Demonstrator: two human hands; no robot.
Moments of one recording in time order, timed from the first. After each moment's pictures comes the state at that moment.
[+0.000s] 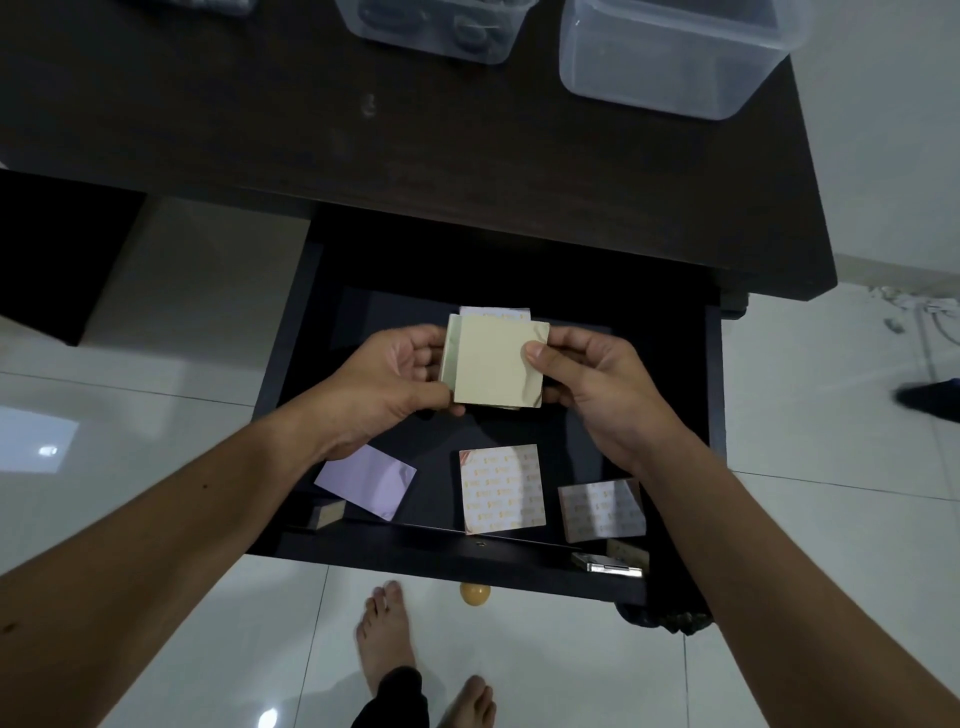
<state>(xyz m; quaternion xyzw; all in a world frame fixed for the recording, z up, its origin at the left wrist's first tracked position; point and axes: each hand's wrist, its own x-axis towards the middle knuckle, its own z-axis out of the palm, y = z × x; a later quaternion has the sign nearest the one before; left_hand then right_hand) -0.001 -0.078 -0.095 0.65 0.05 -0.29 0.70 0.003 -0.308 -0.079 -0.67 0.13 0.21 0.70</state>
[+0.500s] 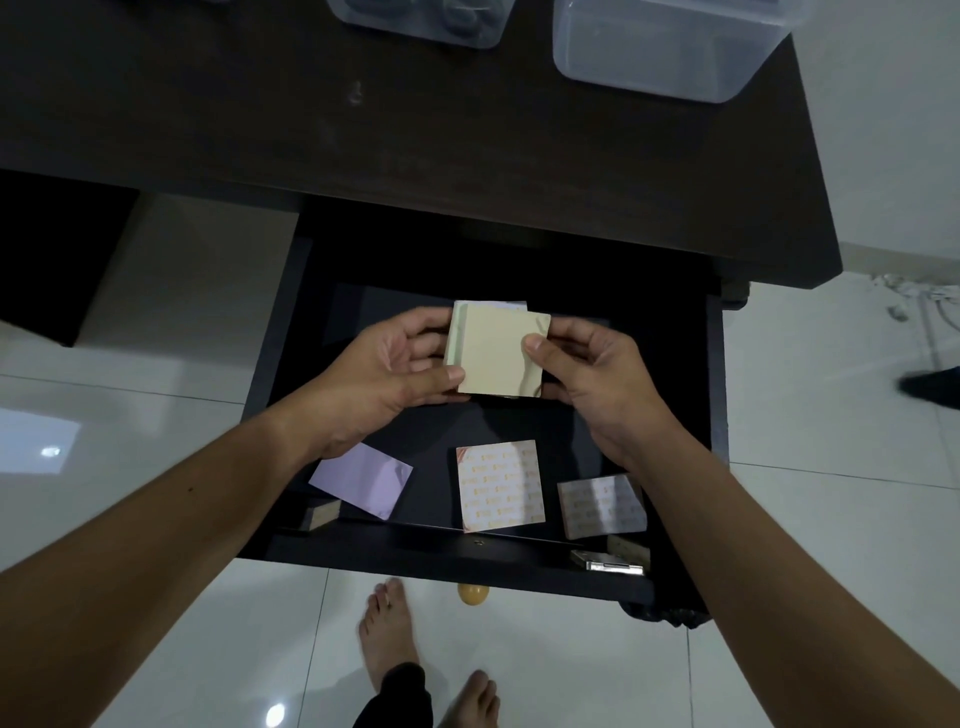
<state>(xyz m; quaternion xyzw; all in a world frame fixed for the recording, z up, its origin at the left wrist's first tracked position) -0.002 -0.076 -0.095 0.63 0.02 -0.29 0.72 0.003 -0.309 -0.089 -0.69 0.15 0.17 0.68</state>
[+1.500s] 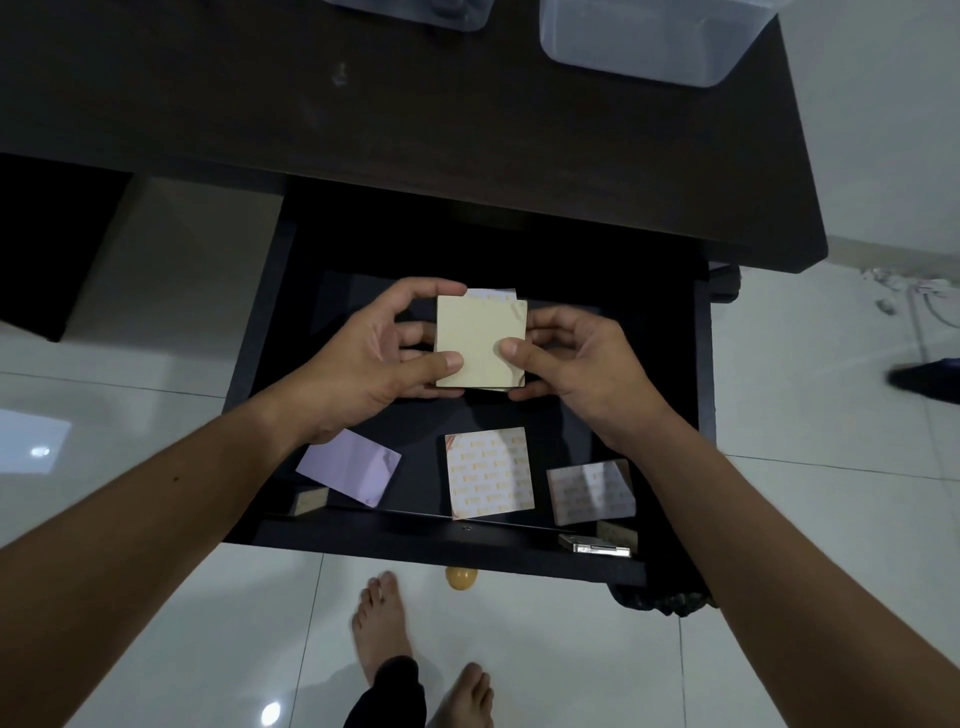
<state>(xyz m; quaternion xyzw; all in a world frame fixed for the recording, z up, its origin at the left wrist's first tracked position) -0.003 -0.079 -0.089 0.65 -0.01 -0.27 0.71 0.002 -0.316 -0.086 -0.72 0.08 0.21 0.66</state>
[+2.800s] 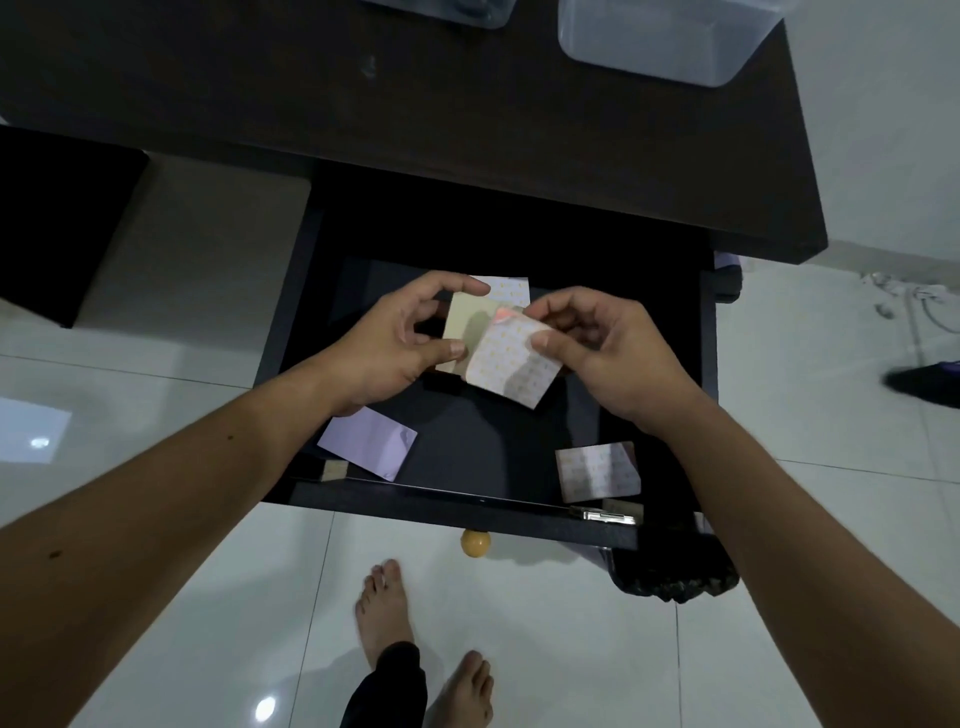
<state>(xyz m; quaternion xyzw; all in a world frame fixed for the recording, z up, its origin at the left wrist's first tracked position) -0.002 -0.077 -0.097 0.71 -0.04 -0.24 0.66 -0.004 -0.329 -0.073 -0.83 -0.04 0.15 0.53</state>
